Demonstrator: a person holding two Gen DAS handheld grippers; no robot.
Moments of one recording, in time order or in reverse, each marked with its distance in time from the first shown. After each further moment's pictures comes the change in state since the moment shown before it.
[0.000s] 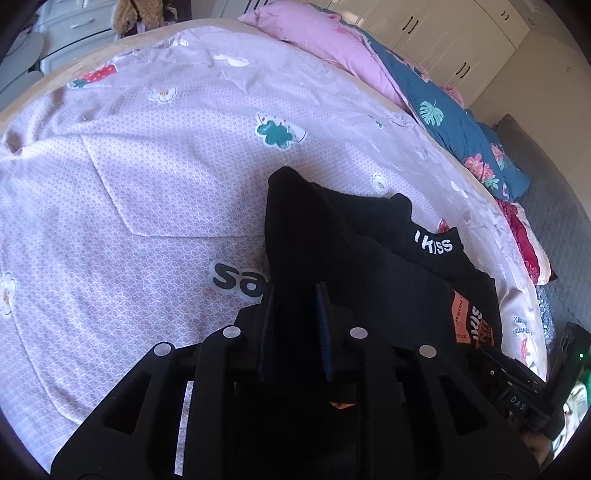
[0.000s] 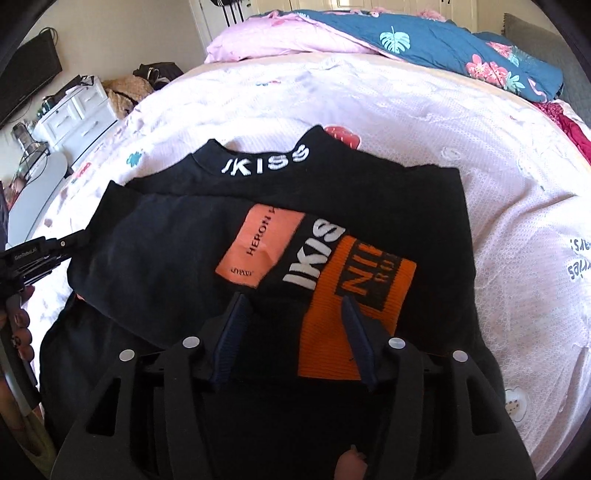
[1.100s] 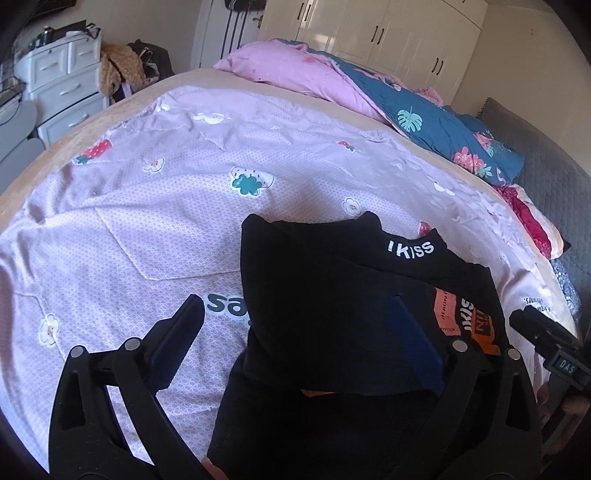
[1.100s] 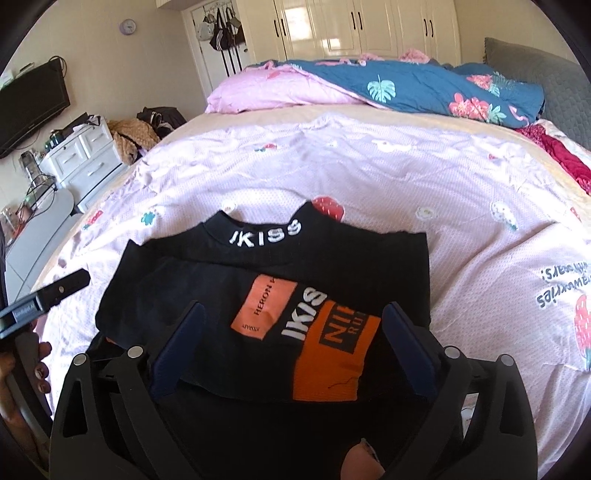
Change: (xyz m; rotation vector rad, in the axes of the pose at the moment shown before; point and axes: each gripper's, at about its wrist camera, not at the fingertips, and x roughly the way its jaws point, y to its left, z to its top) left arm -0.042 -0.043 -0.008 0.169 -0.134 0.071; right arm -0.055 -0.003 0.019 0.022 -0.197 -0.003
